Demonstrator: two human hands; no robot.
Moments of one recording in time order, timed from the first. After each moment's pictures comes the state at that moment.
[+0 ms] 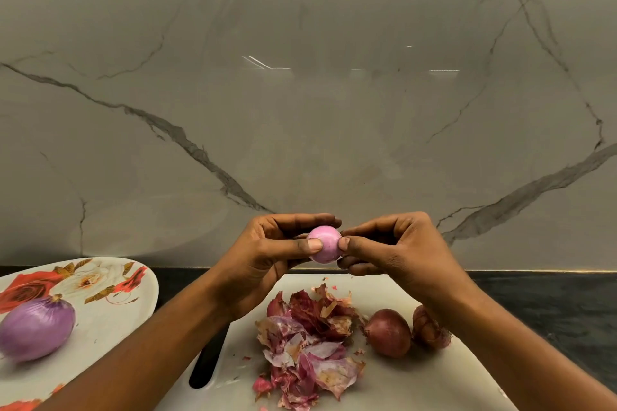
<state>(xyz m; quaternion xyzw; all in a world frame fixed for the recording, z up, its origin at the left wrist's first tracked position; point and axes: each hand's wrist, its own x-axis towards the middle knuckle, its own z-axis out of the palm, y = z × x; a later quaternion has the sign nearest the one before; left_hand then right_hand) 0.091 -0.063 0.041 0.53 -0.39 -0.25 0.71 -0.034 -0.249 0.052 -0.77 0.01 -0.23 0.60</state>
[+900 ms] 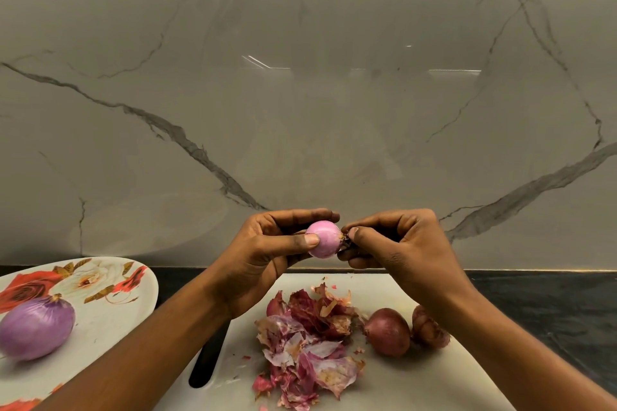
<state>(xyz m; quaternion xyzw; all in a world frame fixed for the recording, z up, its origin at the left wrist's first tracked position) 0.094 -0.064 0.041 0.51 -0.39 -0.25 0.72 -0.035 -0.247 0.050 -0.77 0.01 -0.29 0.57</state>
